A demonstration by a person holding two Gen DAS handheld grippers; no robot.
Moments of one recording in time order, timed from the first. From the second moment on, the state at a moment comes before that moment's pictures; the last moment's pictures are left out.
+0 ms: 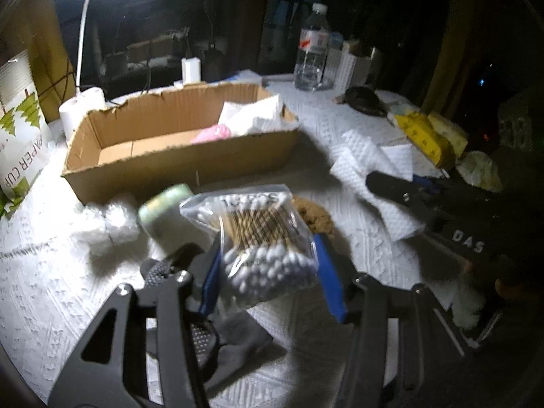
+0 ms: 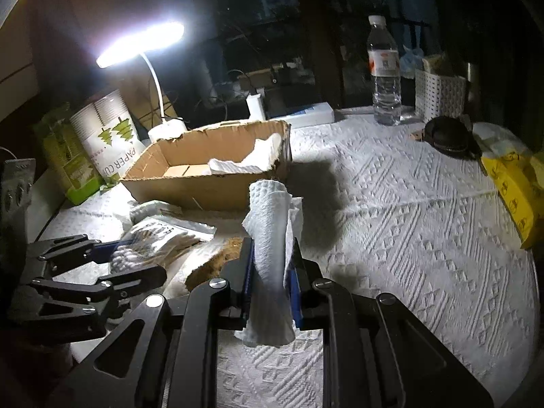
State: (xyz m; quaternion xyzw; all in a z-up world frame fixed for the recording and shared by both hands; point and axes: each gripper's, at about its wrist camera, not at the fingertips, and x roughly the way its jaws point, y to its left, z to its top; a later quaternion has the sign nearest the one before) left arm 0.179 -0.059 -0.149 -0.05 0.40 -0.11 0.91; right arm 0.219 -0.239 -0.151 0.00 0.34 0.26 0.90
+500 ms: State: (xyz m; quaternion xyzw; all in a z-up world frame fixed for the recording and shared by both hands) left arm 0.169 -0.026 -0.114 -0.08 0.35 -0.10 0.93; right arm 0.216 -0.215 -0.123 -0.02 0.32 0.28 0.91
